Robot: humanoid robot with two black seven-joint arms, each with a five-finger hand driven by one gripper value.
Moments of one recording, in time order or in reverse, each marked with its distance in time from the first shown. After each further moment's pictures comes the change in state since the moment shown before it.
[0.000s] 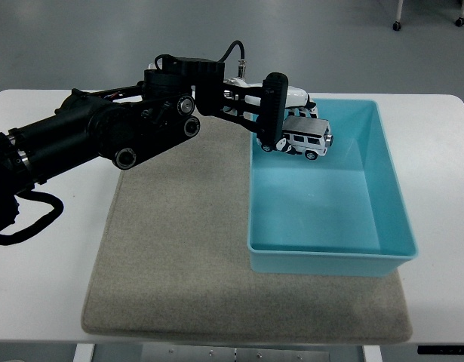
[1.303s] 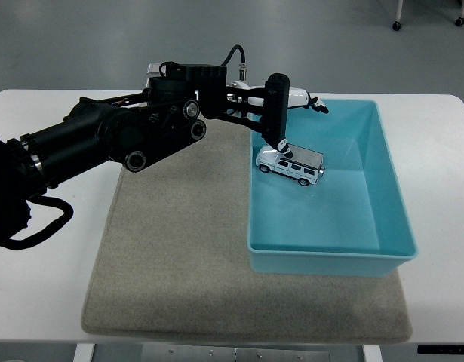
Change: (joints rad) left arm 0.001 -0.034 -0.012 0.081 -0.020 0.037 -0.002; right arm 0.000 0.000 0.000 0.000 0.000 0.000 0.000
